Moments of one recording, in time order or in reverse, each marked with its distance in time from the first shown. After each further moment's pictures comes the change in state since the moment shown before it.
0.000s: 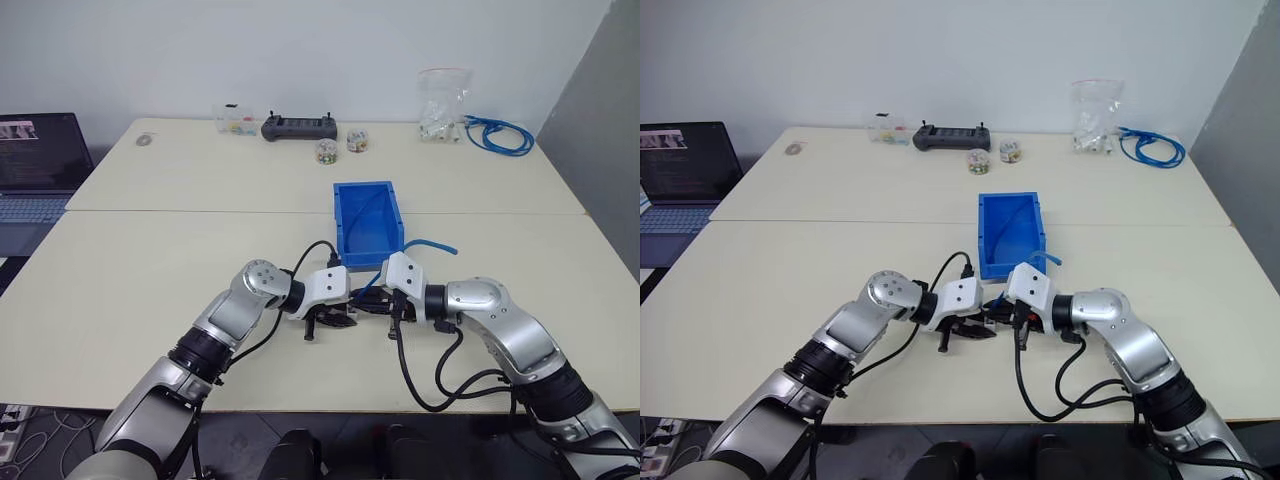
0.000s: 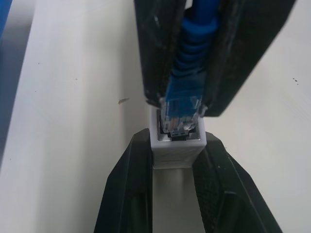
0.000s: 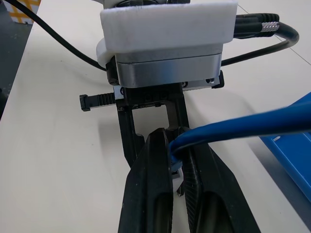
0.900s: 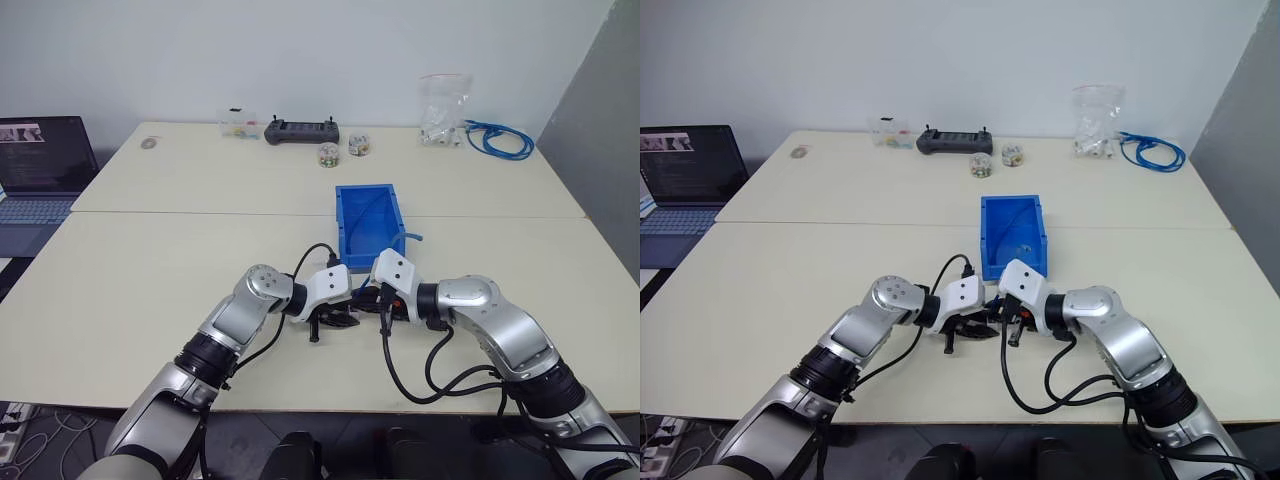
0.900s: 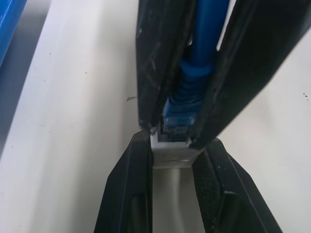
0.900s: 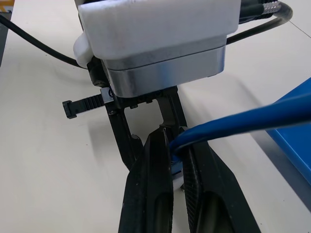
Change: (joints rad) left arm 0.029 -0.041 0.035 -0.015 0.005 0.084 0.044; right arm -0.028 0.041 0.024 -0.039 -0.029 0.203 -0.044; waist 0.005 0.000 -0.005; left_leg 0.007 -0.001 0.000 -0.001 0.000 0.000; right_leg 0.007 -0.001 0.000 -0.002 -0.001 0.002
